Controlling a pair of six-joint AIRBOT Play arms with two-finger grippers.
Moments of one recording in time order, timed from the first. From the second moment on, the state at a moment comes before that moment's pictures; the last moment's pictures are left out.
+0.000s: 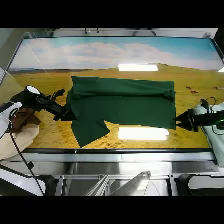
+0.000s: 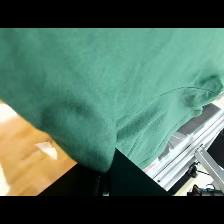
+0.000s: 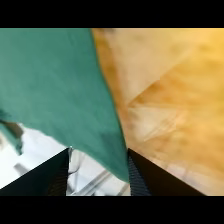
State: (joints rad) left arm 0.16 -1.79 1.16 0.87 -1.43 -1.16; right arm -0.61 -1.62 0.83 -0.78 1.32 1.05
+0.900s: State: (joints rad) left arm 0.15 -1.78 1.15 0.87 -1.70 -1.19; right arm -0.68 -1.60 0.84 -0.74 1.47 1.00
